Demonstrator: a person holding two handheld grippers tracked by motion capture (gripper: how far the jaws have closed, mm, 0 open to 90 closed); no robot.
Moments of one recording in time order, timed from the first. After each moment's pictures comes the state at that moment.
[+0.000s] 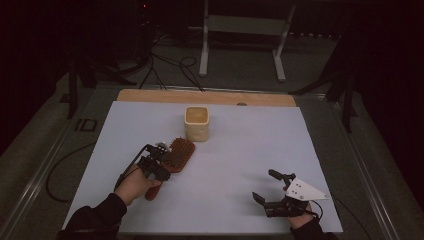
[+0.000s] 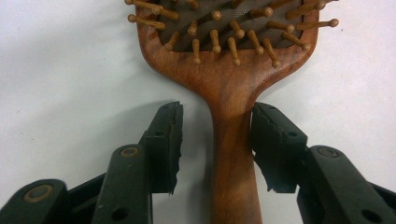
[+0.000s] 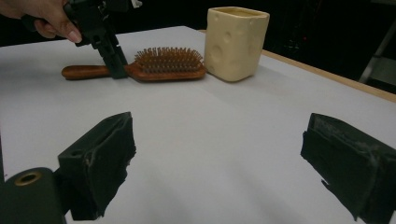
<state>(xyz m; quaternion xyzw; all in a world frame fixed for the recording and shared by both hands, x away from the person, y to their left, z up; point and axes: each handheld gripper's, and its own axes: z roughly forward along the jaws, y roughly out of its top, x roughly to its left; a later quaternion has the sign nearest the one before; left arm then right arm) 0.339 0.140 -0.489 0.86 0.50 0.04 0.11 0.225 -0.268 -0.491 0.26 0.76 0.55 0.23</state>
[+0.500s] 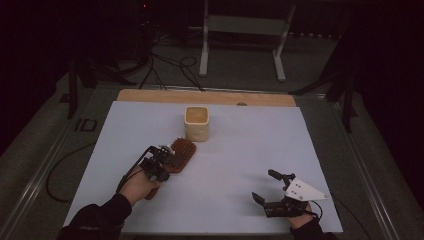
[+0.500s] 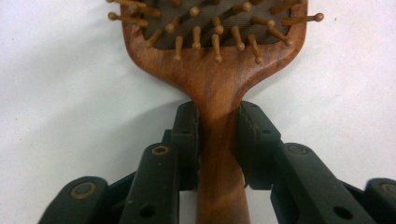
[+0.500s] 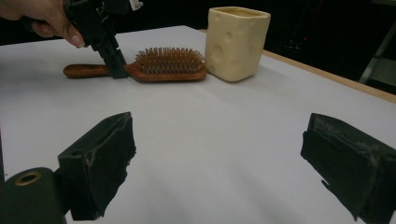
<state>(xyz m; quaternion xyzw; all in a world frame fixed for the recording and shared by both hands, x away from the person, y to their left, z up) 0.333 0.134 -0.491 0.87 0.48 0.05 0.10 0.225 -0.268 -0.491 0.26 0.76 0.55 0.23</state>
